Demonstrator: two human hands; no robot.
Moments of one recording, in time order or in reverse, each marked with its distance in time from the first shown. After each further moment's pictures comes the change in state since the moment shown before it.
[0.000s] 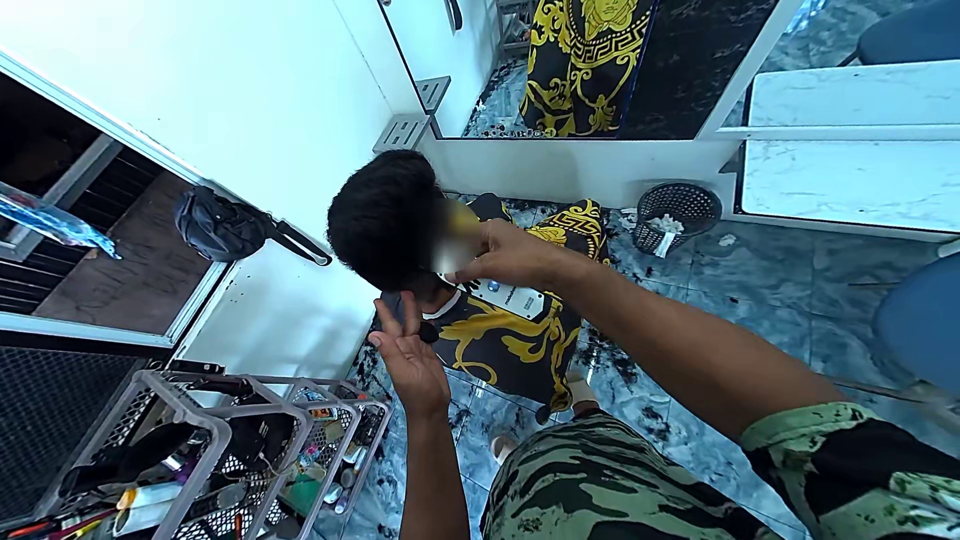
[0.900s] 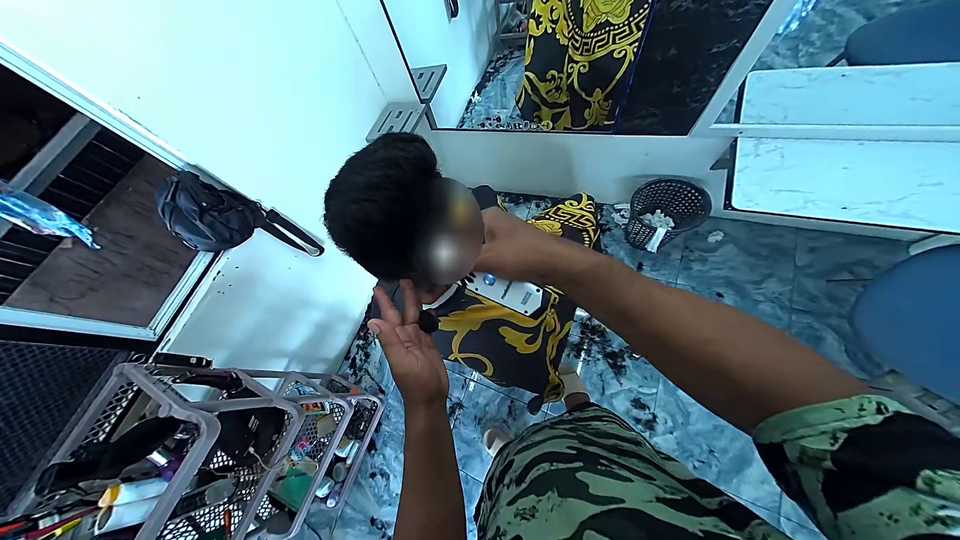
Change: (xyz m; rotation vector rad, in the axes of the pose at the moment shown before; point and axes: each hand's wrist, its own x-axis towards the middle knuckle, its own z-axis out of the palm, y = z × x) left_hand 0.000 -0.001 -0.002 -0.032 -0.026 -0.006; right_hand -0.004 -0.008 0.010 -0.067 0.031 -0.003
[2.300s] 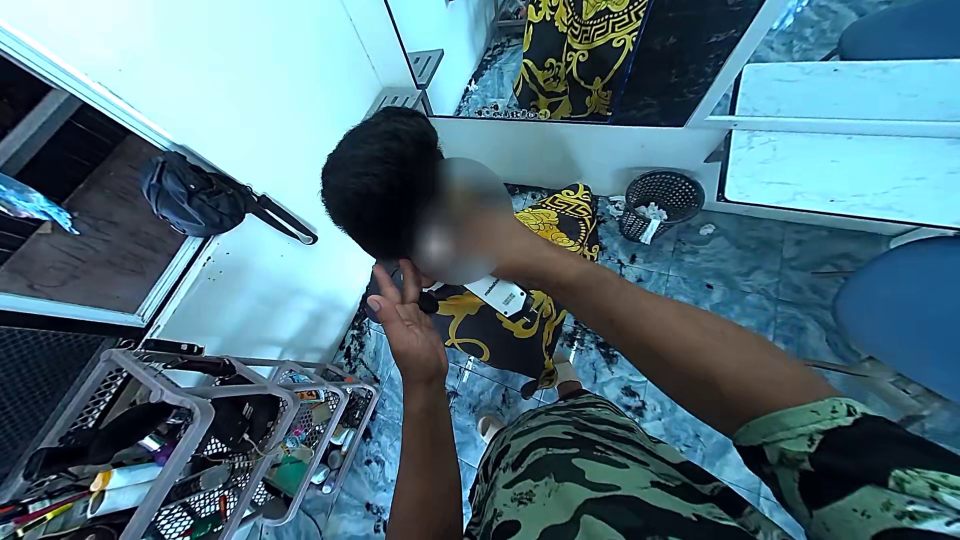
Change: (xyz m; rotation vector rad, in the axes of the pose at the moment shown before) left_hand -0.002 0.002 -0.001 -0.016 -0.039 -0.008; right_hand -0.010 0.006 0.030 0.078 0.105 0.044
